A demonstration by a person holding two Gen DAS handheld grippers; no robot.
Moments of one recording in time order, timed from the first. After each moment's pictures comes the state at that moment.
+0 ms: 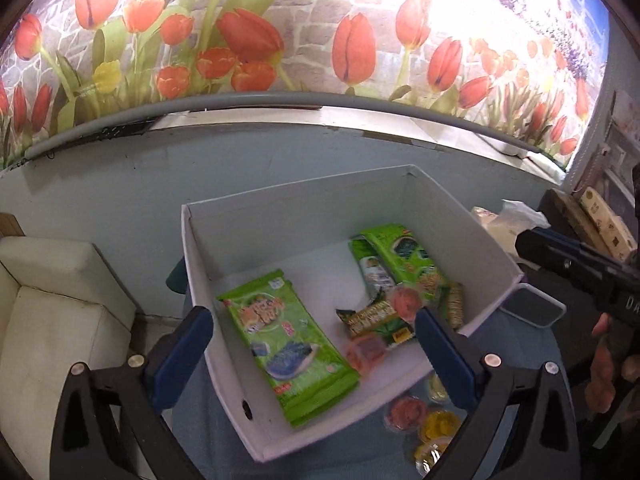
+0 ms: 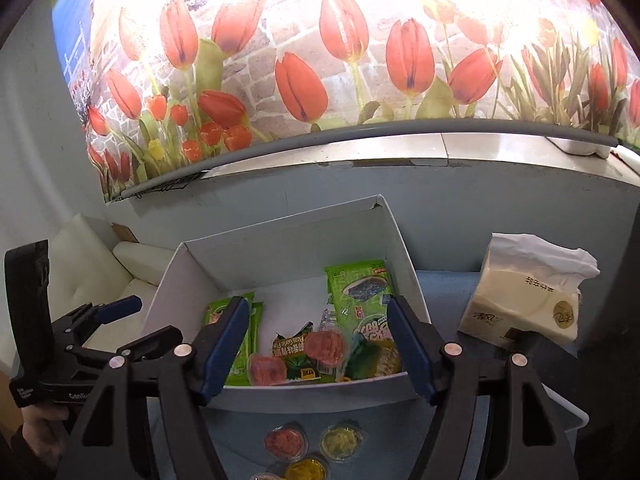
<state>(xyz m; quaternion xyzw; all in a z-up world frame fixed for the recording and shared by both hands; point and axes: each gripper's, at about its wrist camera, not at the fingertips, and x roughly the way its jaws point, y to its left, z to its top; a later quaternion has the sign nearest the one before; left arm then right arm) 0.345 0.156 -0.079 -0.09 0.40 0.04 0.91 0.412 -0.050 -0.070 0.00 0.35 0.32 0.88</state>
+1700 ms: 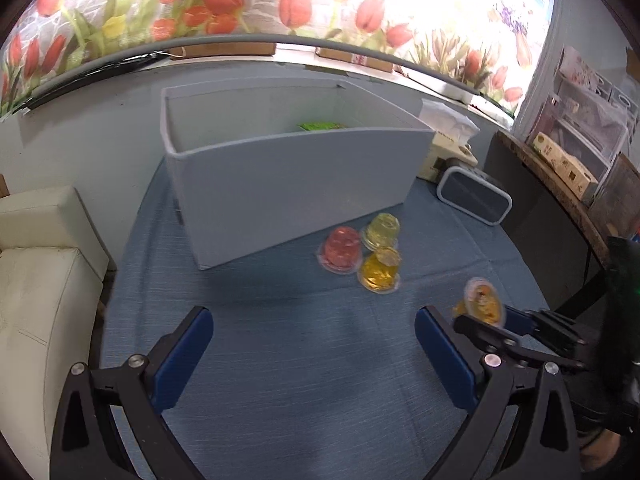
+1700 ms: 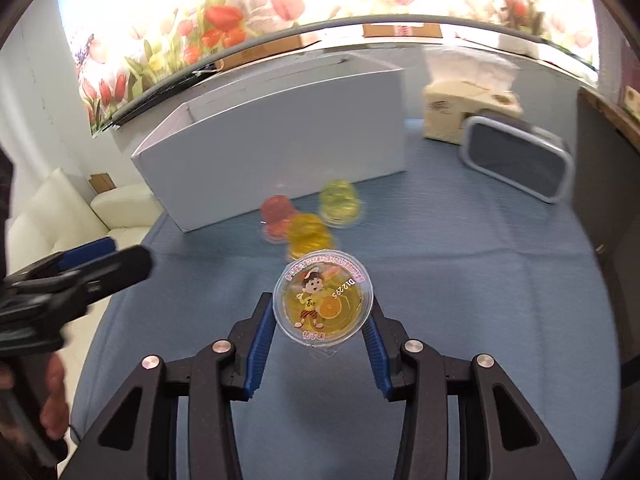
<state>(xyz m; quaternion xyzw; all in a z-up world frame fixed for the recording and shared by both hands) 0.206 0.074 -0.142 -0.09 0.41 -0.01 0.91 0.230 -0.116 -0.182 -0.01 0.41 0.24 0.88</state>
